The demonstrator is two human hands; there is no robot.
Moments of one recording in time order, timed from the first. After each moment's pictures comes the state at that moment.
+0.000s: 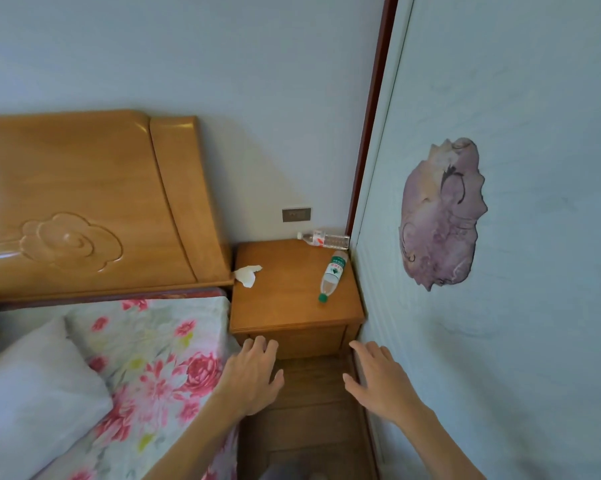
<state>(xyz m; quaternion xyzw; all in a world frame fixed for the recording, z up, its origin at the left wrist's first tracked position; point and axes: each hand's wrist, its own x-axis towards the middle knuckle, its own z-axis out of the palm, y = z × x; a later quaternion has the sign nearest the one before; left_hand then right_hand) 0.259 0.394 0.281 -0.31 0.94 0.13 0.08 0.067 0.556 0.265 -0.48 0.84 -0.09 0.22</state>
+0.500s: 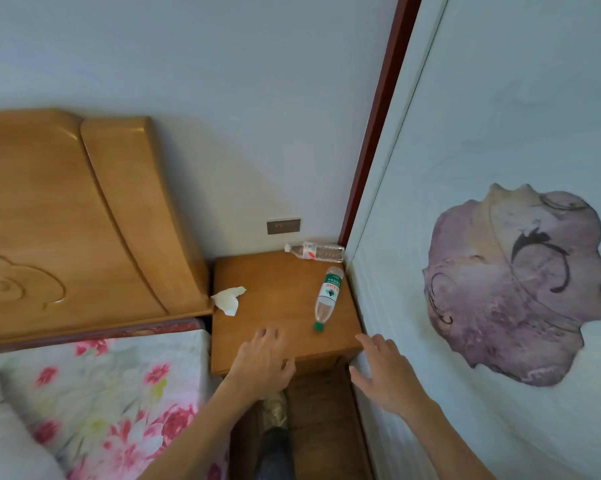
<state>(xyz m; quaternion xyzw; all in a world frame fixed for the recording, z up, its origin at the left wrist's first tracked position) 0.131 0.252 0.257 -0.26 0.95 0.15 0.12 -0.029 0.433 0.243 -0.43 0.87 -0.05 0.22</state>
